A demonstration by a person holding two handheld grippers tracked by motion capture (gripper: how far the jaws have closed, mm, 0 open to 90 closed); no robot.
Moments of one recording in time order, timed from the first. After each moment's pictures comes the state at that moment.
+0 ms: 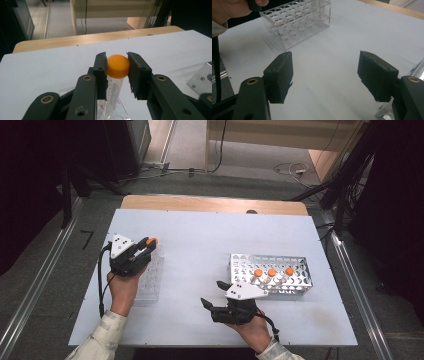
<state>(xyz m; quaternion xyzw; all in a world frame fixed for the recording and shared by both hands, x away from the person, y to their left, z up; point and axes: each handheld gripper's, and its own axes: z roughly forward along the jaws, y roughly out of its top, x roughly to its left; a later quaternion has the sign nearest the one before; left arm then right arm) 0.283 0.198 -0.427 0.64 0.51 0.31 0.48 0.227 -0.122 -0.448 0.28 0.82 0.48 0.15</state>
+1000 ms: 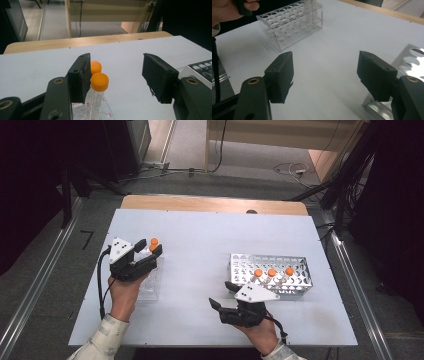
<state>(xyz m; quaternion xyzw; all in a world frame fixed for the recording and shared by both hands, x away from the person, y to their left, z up) 0.265 0.190 -0.418 0.63 0.50 0.30 0.51 0.220 -0.147 -0.441 0.29 0.81 0.49 0.16</state>
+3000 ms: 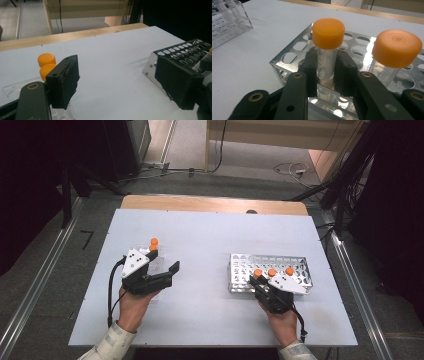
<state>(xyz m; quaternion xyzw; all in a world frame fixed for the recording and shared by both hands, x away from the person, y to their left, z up) 0.243 0.157 -0.420 0.67 0.46 0.27 0.52 0.258 -0.212 -0.467 0.42 0.74 0.46 0.25</state>
